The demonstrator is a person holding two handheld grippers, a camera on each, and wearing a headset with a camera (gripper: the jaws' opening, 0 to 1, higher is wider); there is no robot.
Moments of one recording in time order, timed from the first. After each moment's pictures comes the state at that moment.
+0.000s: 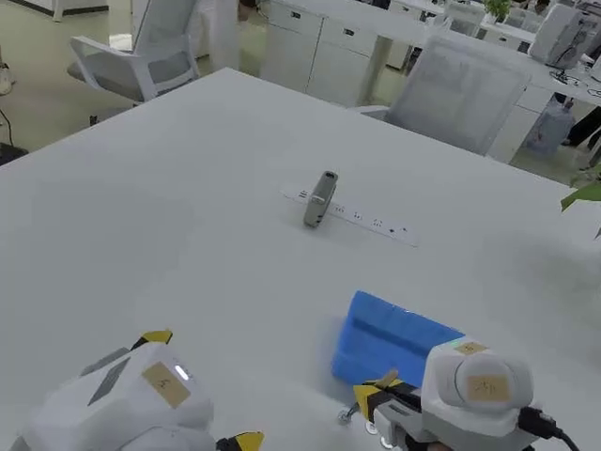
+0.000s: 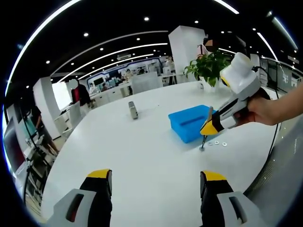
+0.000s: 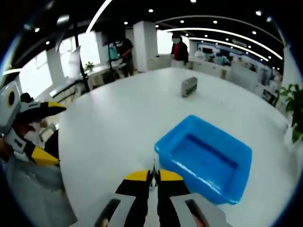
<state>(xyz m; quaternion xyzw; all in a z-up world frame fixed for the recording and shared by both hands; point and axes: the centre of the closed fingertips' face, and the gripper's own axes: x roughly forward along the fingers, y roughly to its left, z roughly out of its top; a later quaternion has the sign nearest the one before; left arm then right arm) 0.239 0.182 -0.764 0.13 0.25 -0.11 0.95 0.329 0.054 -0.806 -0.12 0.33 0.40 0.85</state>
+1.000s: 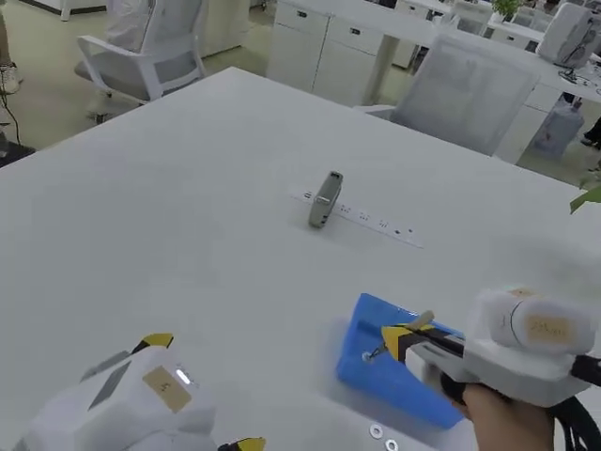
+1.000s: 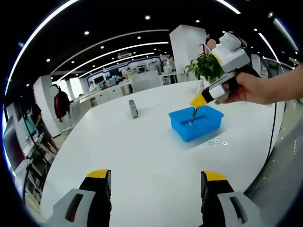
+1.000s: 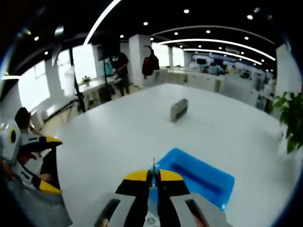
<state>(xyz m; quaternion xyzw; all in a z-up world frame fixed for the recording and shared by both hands) 0.240 0.183 -0.766 0.13 0.26 -0.11 0.95 0.383 0.056 -0.759 -0.08 0.28 0.39 0.87</state>
